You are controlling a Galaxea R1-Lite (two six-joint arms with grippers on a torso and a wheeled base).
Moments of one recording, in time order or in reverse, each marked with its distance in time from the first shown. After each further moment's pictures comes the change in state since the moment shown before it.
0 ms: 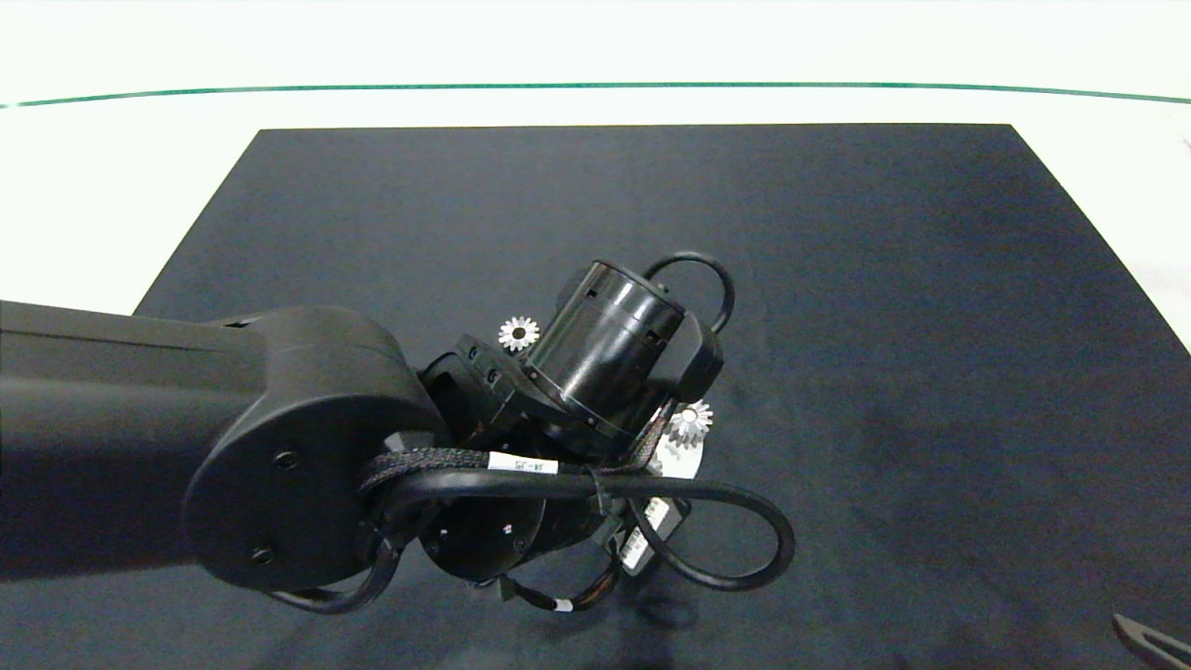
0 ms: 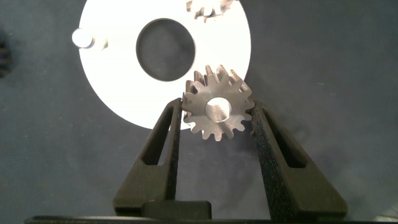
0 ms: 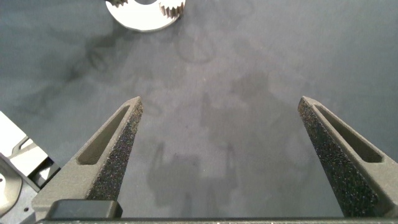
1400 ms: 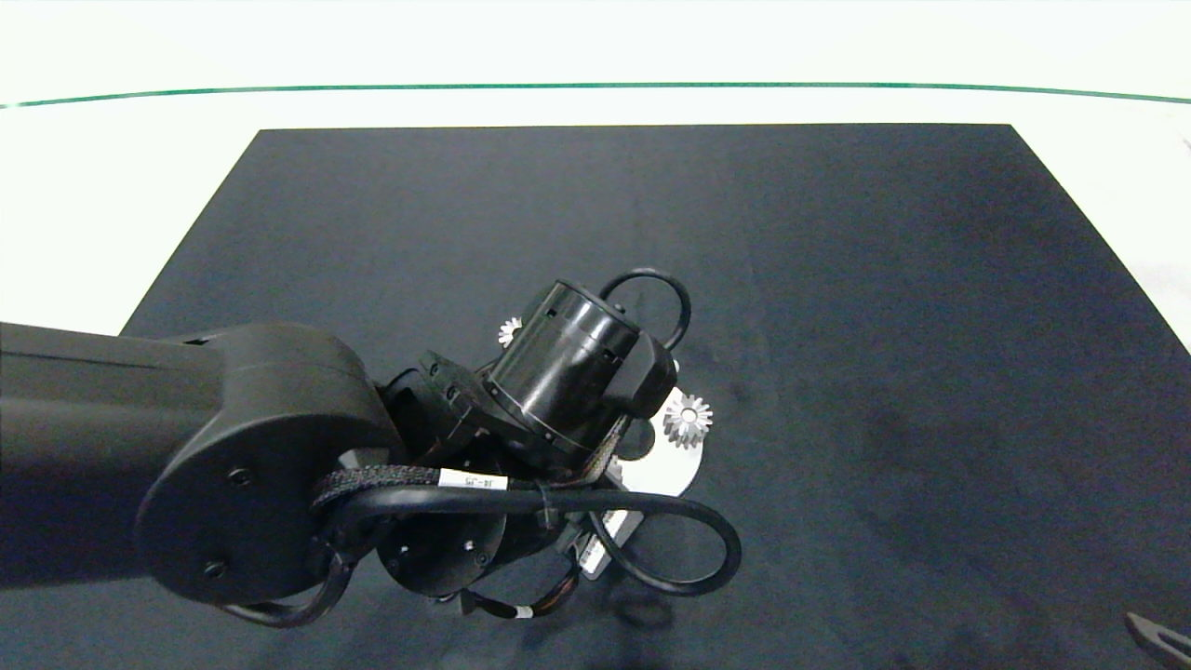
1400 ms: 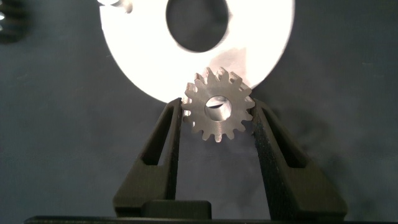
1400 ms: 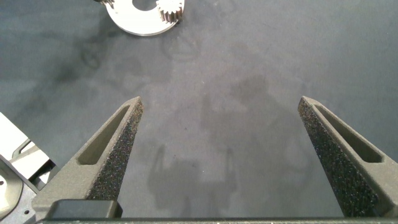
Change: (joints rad) left arm 0.034 -0.038 0.089 -0.007 0.065 -0.006; right arm 0.000 -0.015 -0.001 0.002 0.001 0.000
